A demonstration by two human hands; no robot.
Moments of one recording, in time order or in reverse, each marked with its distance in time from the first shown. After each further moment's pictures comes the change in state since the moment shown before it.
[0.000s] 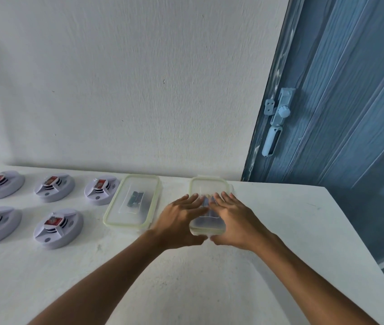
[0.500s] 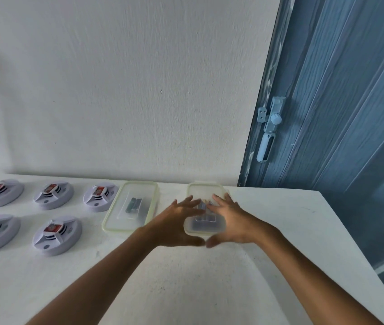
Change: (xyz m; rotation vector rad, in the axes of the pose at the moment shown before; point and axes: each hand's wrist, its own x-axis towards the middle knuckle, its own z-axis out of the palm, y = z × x) left_hand 0.004 -0.002 -0.023 -0.266 -0.245 -0.184; right_hand 0.003 0.005 -0.021 0.337 -0.238 0.113
